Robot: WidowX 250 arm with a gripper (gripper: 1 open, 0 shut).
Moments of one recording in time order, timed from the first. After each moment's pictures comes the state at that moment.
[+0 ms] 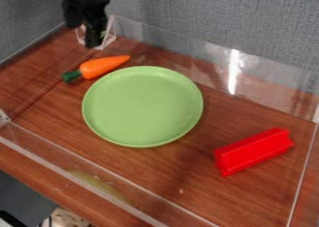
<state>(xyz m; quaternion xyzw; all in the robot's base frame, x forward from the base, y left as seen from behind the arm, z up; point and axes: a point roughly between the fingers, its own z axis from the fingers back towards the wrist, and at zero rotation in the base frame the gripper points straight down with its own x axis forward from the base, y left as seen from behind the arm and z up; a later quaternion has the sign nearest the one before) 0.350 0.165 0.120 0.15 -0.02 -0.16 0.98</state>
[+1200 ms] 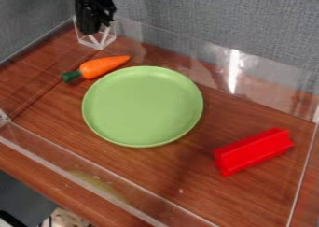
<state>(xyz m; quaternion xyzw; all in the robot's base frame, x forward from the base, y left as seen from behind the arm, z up) 0.346 0.168 0.114 0.12 0.03 -0.13 0.98</state>
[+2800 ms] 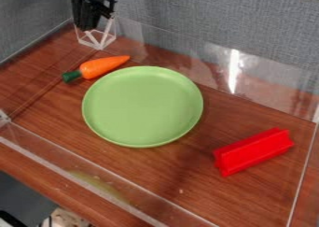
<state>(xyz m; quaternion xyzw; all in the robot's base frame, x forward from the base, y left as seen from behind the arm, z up) 0.338 0.163 0.127 0.09 0.06 -0.09 0.99</state>
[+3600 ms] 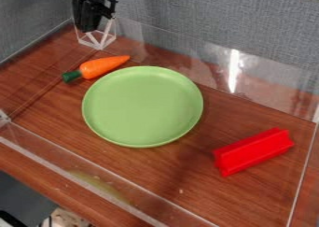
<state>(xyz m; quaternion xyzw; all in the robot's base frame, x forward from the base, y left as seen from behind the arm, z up) 0.337 0.161 0.124 0.08 0.08 -0.08 0.99</state>
